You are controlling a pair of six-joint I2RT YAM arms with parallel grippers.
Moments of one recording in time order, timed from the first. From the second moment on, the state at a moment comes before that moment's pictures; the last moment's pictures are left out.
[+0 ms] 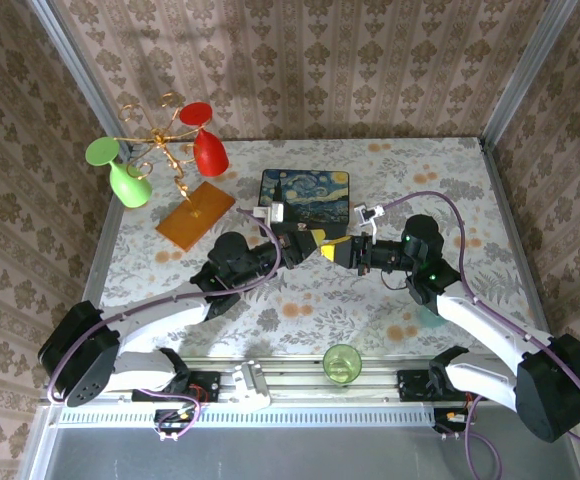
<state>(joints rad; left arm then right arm) -0.88 1.25 0.62 0.72 0.34 -0.97 0.42 1.08 0.58 0.44 -0.91 0.73</state>
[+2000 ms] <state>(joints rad) -0.97 1.15 0.53 0.80 -0.04 -0.90 0.57 1.34 0.48 1.15 -0.68 1.08</state>
